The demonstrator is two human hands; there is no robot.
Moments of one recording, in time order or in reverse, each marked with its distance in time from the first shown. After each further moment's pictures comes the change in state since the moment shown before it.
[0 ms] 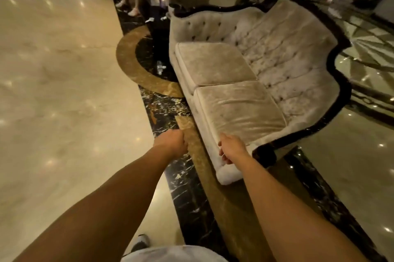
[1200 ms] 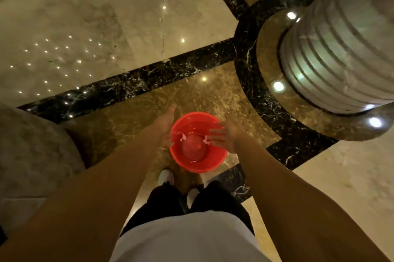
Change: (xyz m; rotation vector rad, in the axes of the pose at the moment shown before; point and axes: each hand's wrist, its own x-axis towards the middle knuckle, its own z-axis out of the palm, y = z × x) left_hand -0.128 0.699 0.399 -0.114 -1.257 0.045; right_hand -0.200 0.608 -0.317 1.773 0.834 0.872
